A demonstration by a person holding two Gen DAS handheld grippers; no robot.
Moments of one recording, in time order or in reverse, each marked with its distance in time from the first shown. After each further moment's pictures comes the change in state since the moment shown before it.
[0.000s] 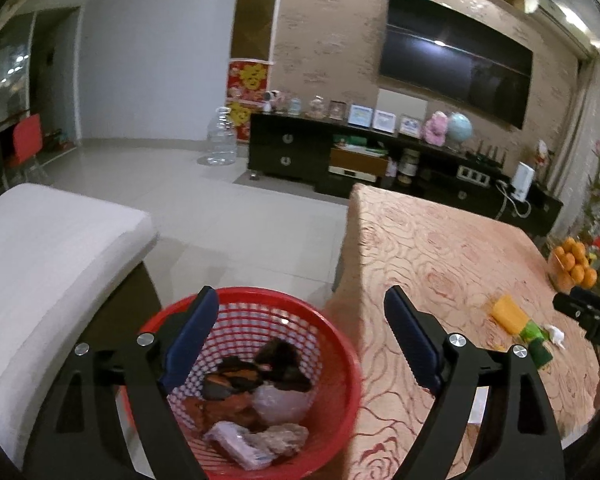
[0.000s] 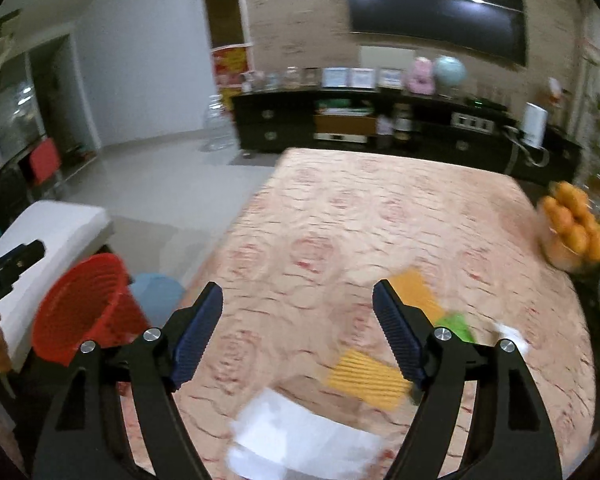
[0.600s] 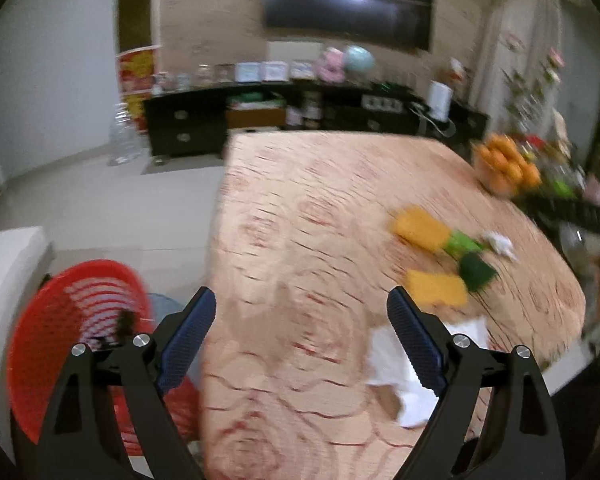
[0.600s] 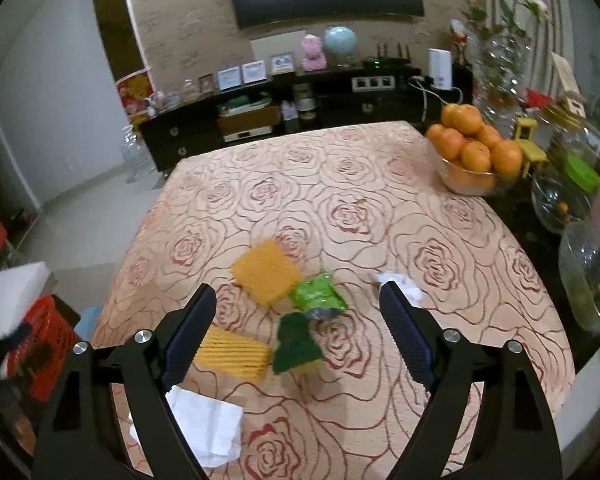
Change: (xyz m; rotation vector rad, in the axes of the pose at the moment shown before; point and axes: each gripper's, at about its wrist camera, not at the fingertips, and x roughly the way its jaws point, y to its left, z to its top) left arm 0.033 -0.149 -0.067 0.285 0.142 -0.241; right arm -0.022 -0.122 -0.034 0.268 0.012 -0.171
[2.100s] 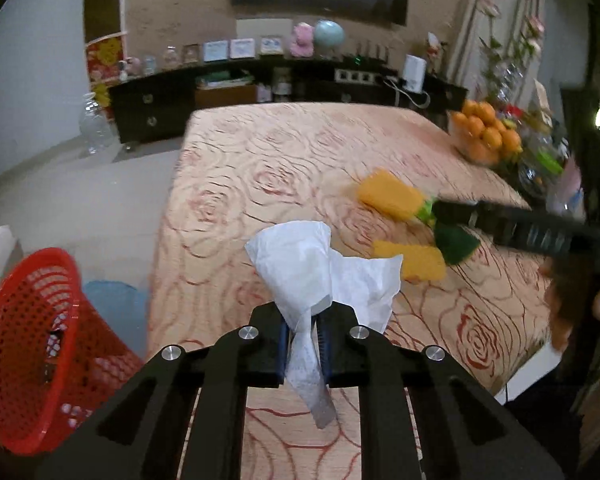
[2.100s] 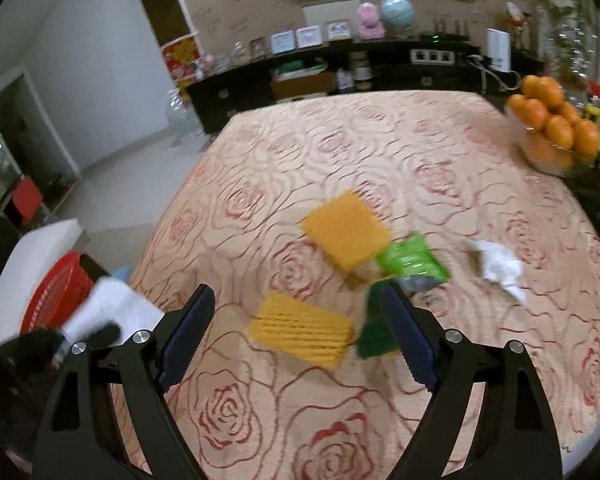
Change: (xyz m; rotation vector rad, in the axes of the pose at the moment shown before) left arm 0.028 -0.014 -0.007 0.004 0.064 -0.058; right arm 0.052 0.055 -0.031 -0.098 0.120 0.182
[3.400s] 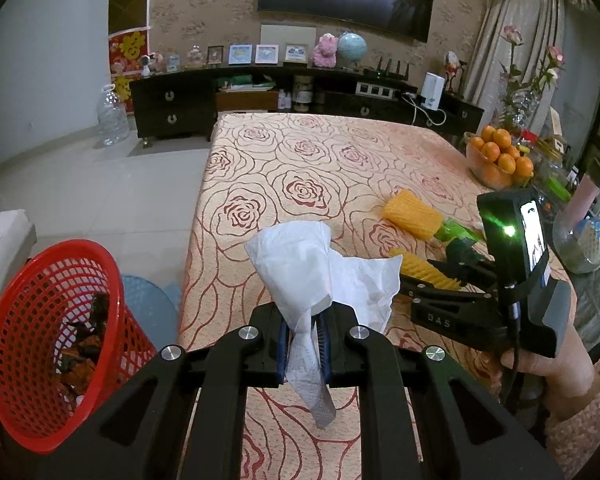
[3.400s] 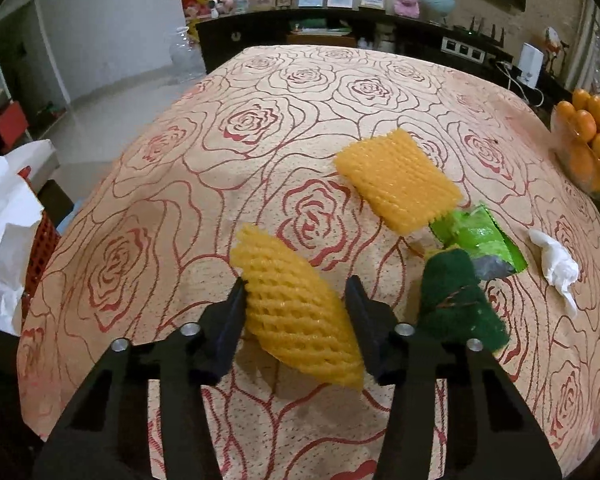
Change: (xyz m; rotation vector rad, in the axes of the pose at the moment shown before) left arm -0.019 0.026 0.003 -0.057 -0.025 0.026; right arm 0.076 0.026 -0.027 -0.171 0.128 -0.087
